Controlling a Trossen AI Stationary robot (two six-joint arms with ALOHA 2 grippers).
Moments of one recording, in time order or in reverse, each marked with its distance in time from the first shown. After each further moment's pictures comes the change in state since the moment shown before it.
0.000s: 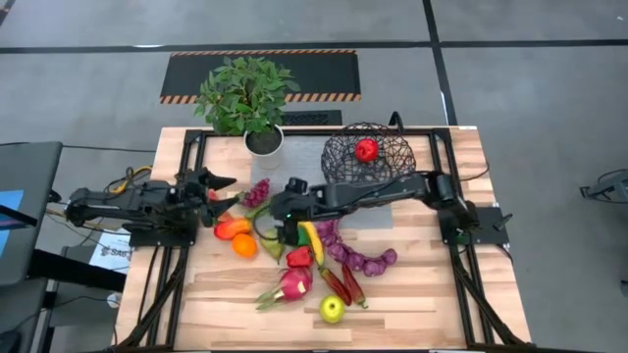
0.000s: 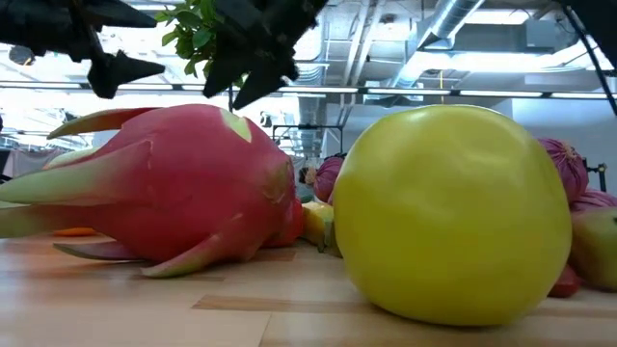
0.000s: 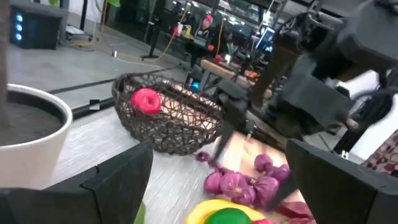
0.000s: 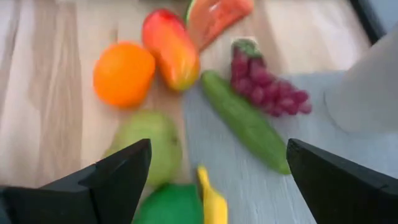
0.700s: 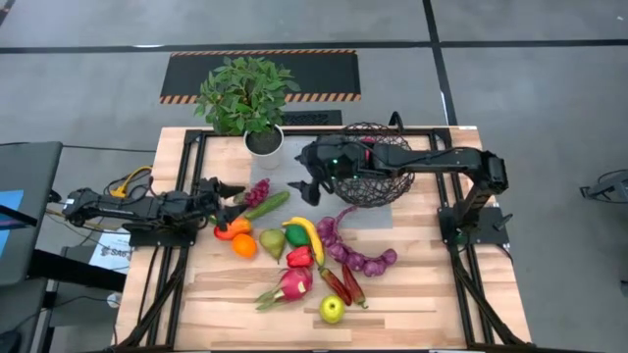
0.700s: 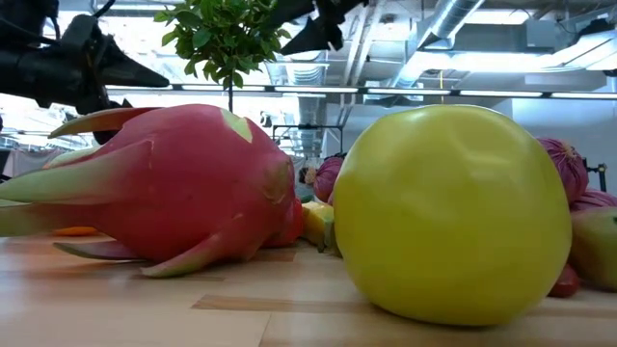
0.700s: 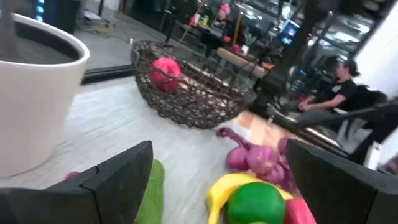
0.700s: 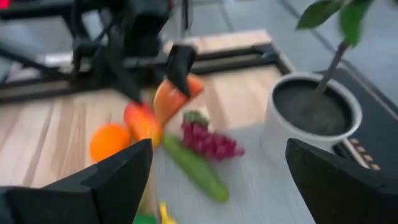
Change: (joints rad) left arm 0.000 0.028 -0.257 0.232 -0.041 -0.058; right arm -0.177 -0.438 -0.370 0.283 -0.107 -0.022
